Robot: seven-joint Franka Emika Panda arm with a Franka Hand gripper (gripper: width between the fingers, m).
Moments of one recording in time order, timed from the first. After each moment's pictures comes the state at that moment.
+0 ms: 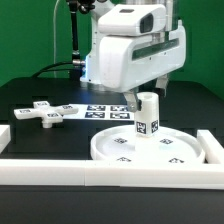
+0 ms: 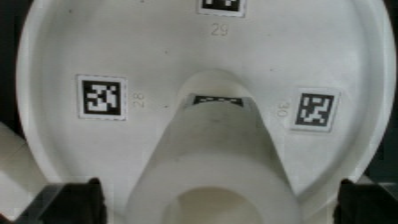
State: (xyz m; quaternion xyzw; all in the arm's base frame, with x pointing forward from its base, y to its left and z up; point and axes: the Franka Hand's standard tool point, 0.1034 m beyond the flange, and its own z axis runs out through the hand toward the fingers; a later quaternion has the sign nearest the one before) arm 0.573 0.032 0.089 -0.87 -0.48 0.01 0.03
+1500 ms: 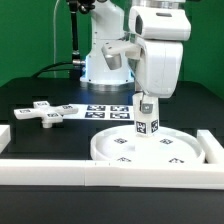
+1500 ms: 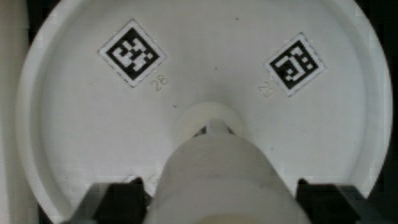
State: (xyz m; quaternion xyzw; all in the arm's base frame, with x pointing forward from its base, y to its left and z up) arm 0.571 0.024 0.086 -0.68 -0.73 0.03 0.00
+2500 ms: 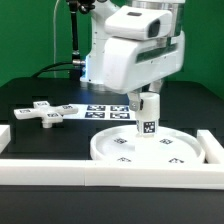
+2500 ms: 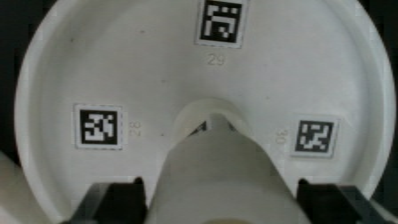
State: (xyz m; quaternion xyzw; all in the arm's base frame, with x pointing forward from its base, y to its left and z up) arm 0.564 0.031 0.085 -0.93 -0.37 0.04 0.01
